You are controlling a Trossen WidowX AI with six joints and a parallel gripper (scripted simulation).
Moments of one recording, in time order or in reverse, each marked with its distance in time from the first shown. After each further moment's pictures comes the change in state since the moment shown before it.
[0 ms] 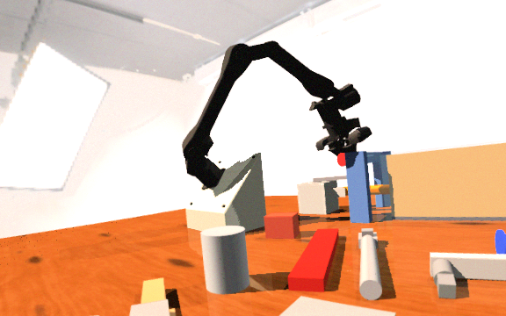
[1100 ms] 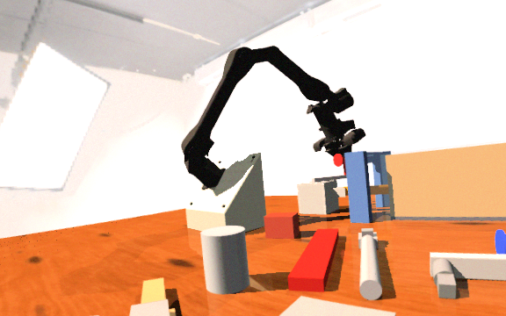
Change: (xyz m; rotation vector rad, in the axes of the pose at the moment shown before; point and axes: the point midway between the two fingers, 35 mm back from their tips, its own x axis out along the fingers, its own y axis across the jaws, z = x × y) arm 0.005 0.035 0.016 0.007 -0.015 -0.005
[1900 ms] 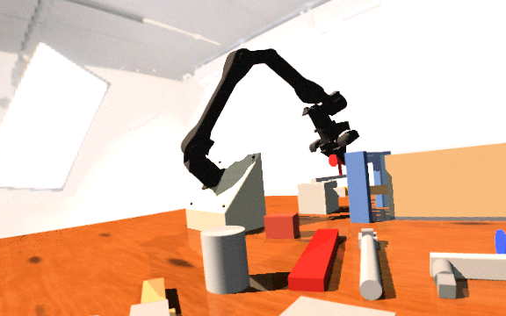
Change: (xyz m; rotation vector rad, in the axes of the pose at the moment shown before) arm 0.000 0.027 0.004 0.006 -0.008 -0.002
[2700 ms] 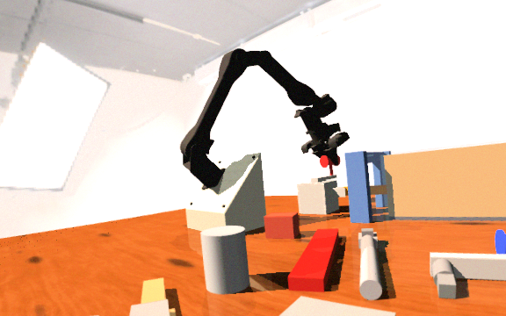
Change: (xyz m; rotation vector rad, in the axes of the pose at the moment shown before) arm -0.005 0.036 -0.006 -0.013 -0.007 0.017
